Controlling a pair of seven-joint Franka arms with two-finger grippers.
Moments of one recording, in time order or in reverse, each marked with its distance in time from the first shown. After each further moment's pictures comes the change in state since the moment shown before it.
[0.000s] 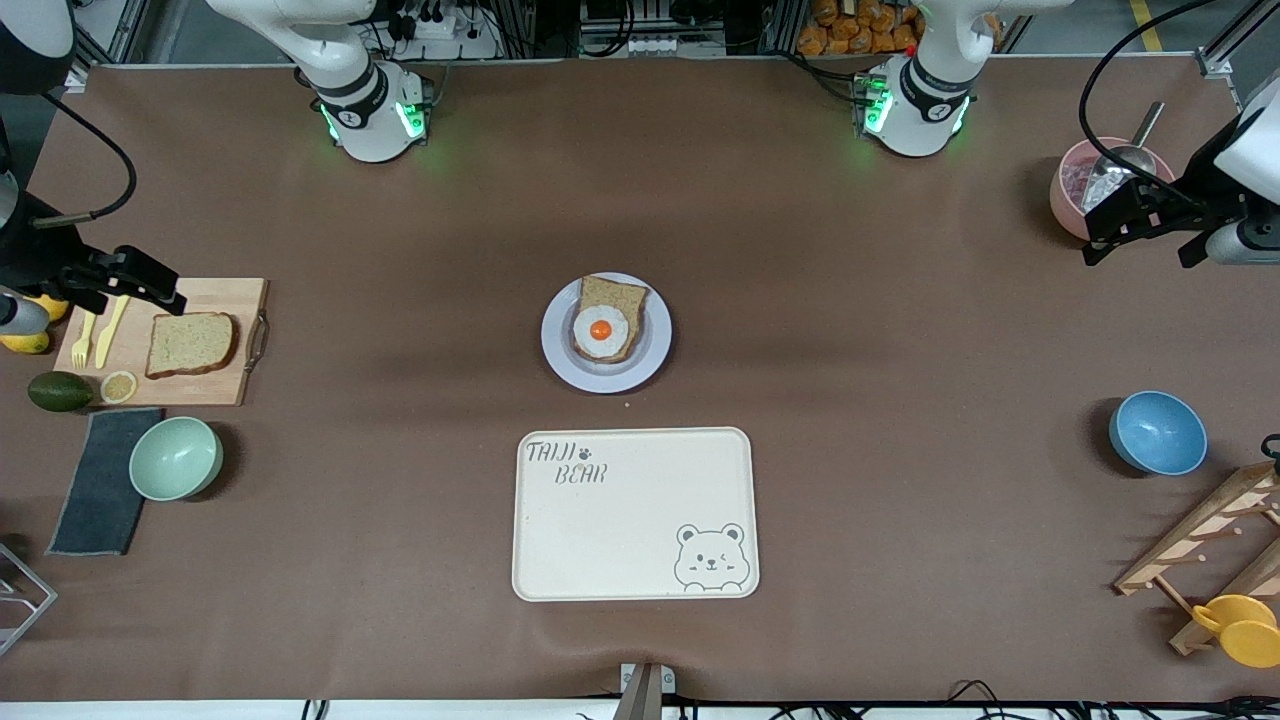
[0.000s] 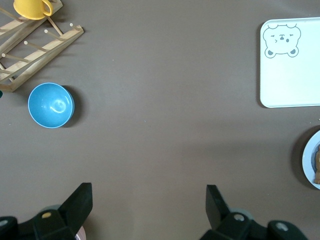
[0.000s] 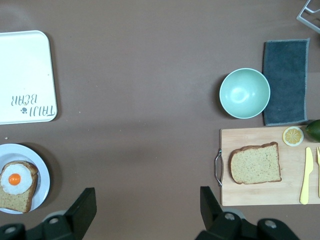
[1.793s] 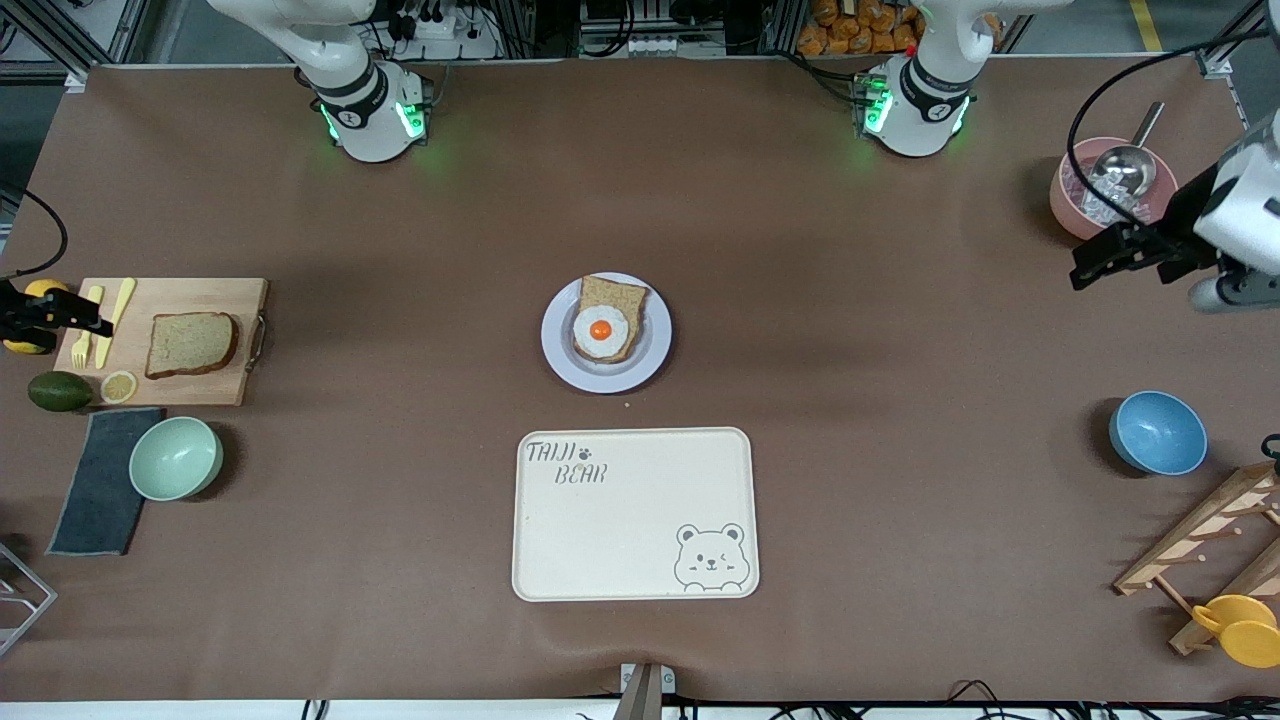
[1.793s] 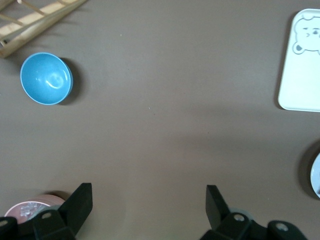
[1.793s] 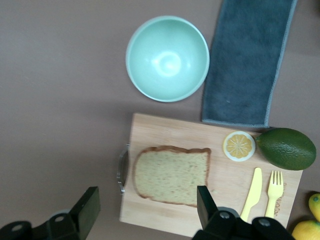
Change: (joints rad) left arm 0.024 0.074 0.002 -0.031 0.000 0.001 -0.101; right arm -0.032 0.177 -0.467 -0.315 0.145 0.354 -0.779
